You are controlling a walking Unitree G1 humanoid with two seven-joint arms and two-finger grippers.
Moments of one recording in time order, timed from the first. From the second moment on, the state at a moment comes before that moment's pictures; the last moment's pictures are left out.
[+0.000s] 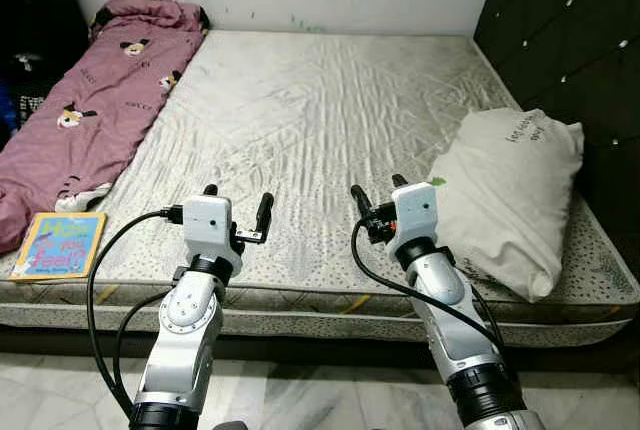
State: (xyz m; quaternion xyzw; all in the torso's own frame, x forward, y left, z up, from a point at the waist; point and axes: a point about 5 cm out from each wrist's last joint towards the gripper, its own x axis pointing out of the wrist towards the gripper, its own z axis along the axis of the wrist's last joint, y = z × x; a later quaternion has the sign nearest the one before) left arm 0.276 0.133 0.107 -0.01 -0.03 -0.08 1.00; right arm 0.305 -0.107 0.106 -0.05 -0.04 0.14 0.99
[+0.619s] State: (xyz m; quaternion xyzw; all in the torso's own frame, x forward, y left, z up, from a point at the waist) left arm 0.276 0.133 0.107 -0.01 -0.03 -0.08 1.00; right arm 0.305 -0.107 0.106 -0.05 -0.04 0.14 0.99
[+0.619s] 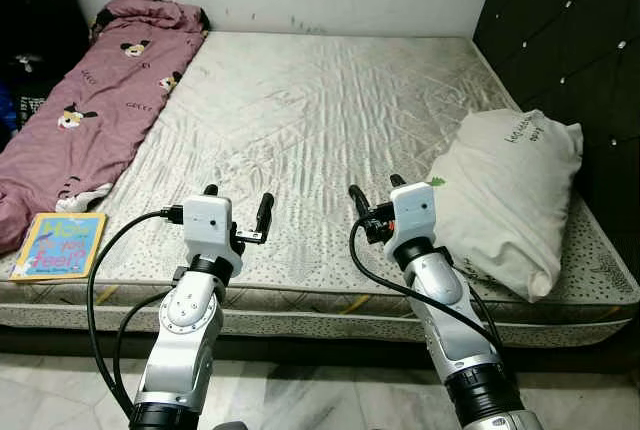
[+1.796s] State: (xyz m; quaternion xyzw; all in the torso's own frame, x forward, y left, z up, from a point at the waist) left arm 0.280 0.132 0.110 -0.02 -0.04 -0.08 1.00; right arm 0.307 -0.115 0.107 -0.05 -0.04 0.12 0.99
